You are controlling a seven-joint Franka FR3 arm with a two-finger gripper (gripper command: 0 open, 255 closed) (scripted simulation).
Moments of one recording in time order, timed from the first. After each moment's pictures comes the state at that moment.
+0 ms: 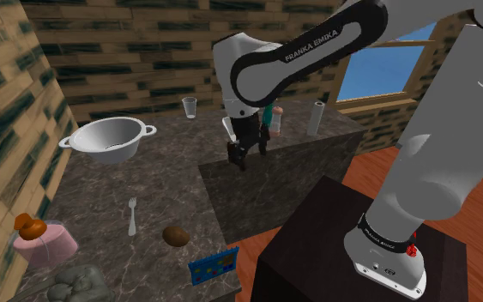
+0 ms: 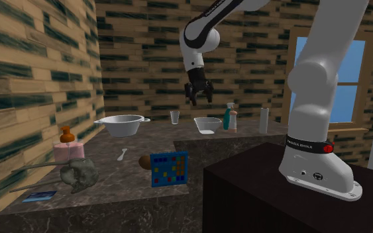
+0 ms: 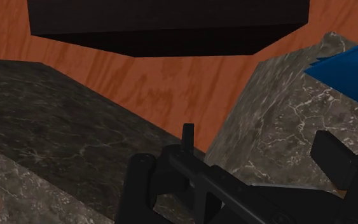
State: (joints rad) arm 0.09 -0.20 0.25 -2.36 0.04 1.90 0.38
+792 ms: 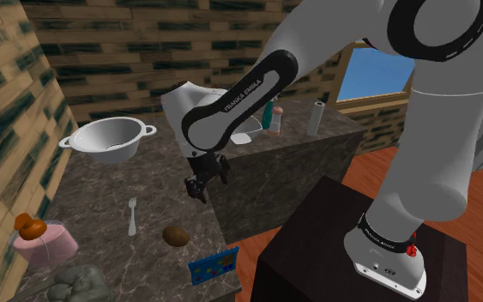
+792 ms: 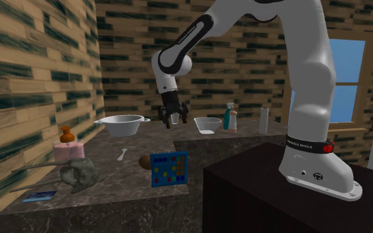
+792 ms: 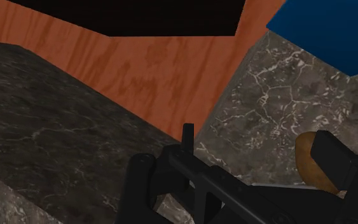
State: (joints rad) arm 0.18 0.27 0.32 -2.09 -0.08 2.06 0.58
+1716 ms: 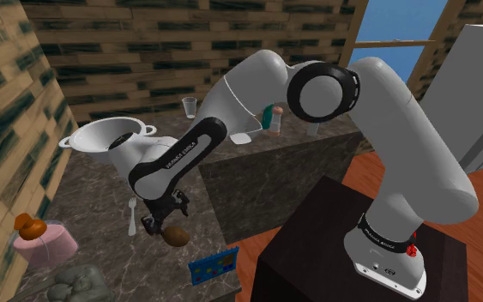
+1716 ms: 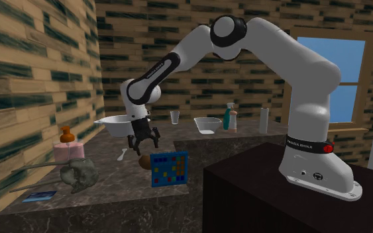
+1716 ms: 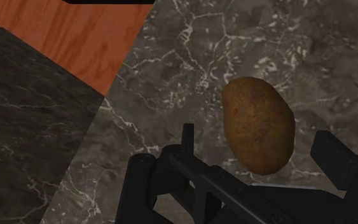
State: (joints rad) arm 0.37 0.84 0.28 -1.51 -0.21 2.02 0.70
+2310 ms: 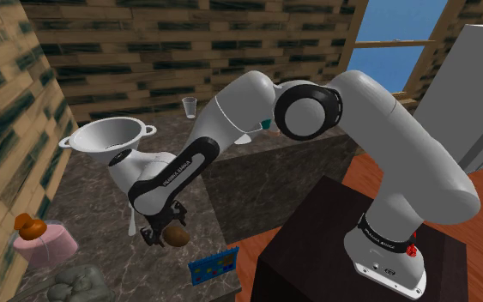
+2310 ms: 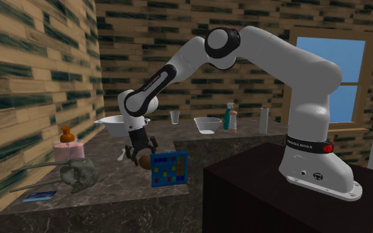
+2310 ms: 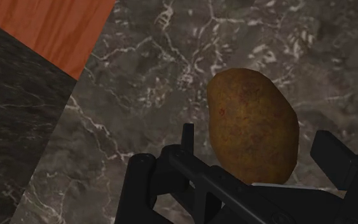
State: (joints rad) arm 0.40 0.97 0.26 -1.41 -0.23 2.05 0.71
